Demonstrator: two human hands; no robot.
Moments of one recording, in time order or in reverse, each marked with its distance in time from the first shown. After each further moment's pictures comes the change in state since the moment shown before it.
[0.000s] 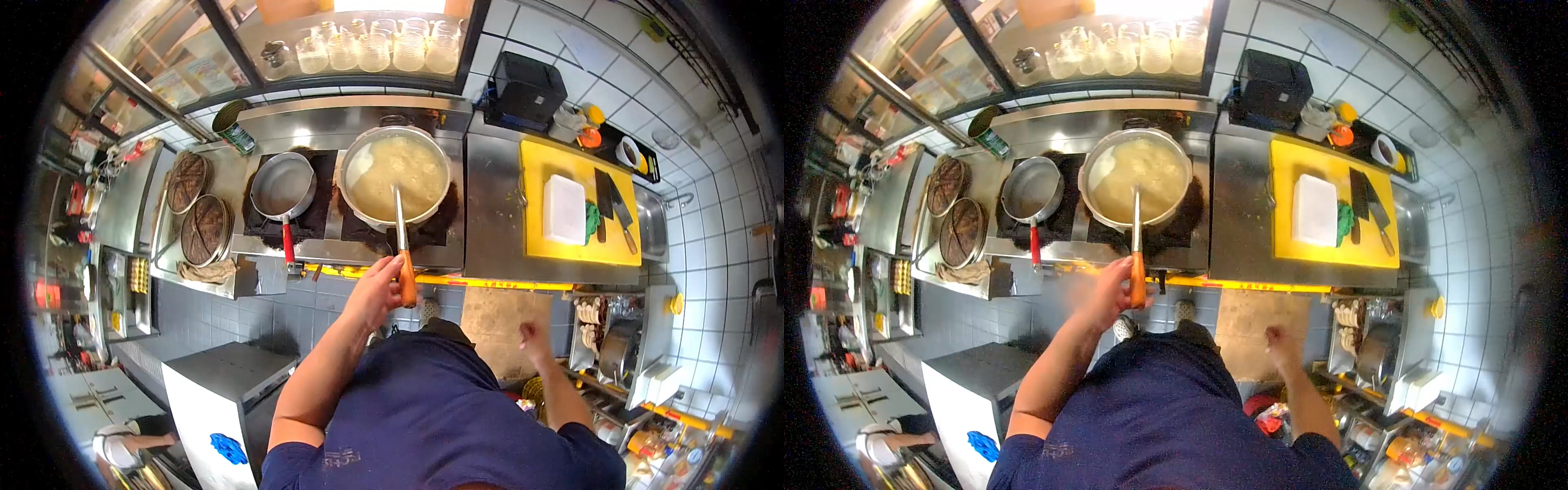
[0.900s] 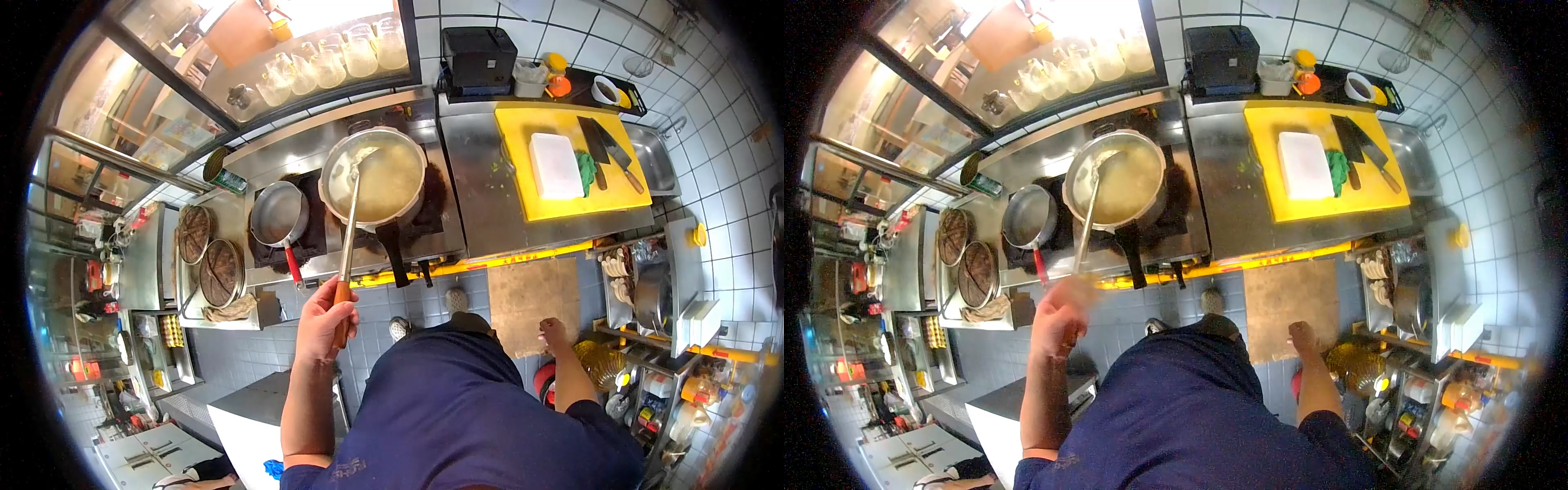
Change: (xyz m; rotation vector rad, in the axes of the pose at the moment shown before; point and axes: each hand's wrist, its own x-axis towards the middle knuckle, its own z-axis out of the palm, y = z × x) left_hand -0.075 0.040 -0.059 0.325 -0.176 0.216; right_hand -0.040 0.115 0.060 0.325 0.194 0.280
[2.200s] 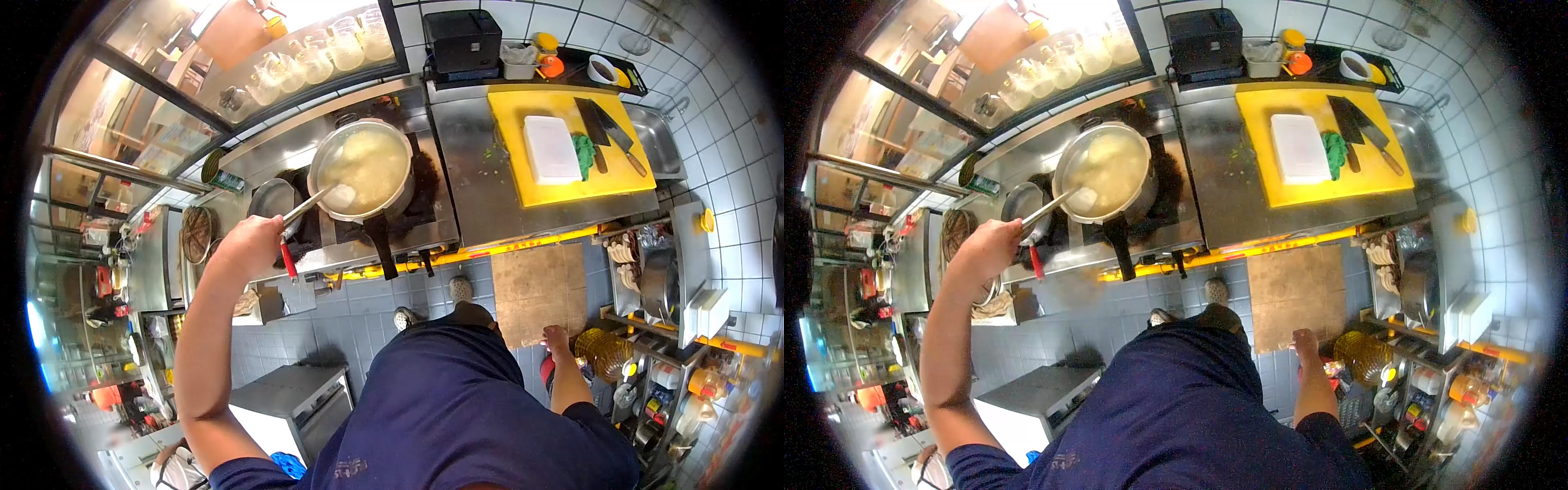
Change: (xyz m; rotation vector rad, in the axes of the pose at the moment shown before) left_hand 0.072 0.155 0.023 2.110 -0.096 0.028; right_hand -0.020 0.074 -0.008 0.082 -0.027 0.142
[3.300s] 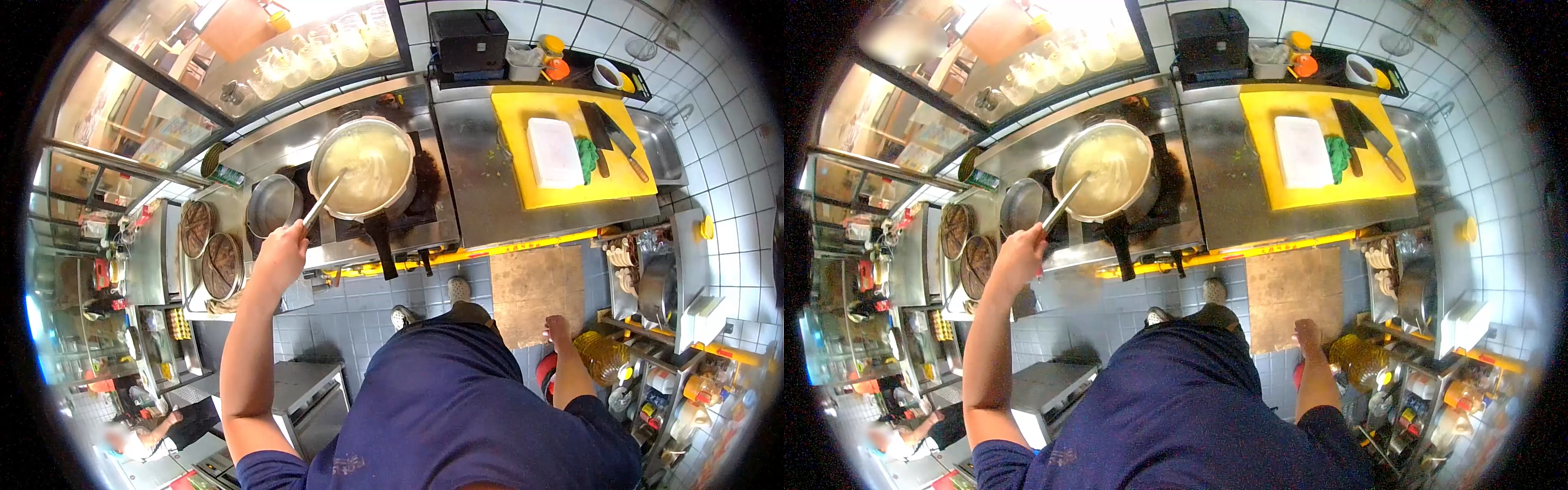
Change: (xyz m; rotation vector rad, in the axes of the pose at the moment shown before) left_hand 0.013 0.017 0.076 -0.386 0.259 -0.120; right_hand 0.048 -0.014 -0.010 -0.053 -0.064 -0.029
